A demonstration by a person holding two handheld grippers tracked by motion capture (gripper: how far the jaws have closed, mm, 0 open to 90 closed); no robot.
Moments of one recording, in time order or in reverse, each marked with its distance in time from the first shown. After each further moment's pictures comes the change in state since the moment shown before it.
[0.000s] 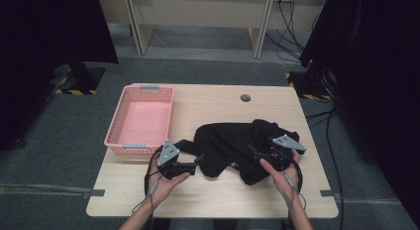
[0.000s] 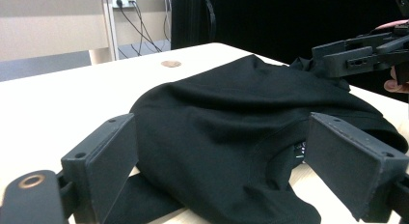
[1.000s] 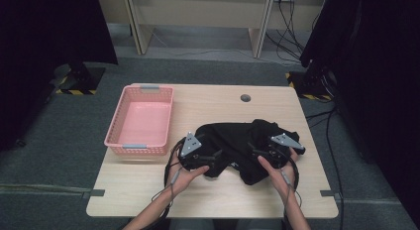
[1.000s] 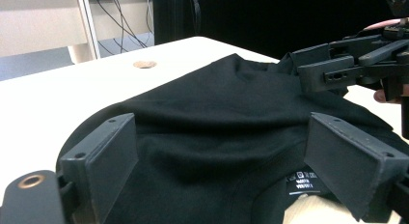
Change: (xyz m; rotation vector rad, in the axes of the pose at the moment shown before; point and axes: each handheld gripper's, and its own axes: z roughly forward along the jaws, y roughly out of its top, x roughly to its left) left arm -0.022 0.012 0.060 0.050 -0.061 0.034; right arm -0.005 -0.004 0.015 0.000 -0.037 0.031
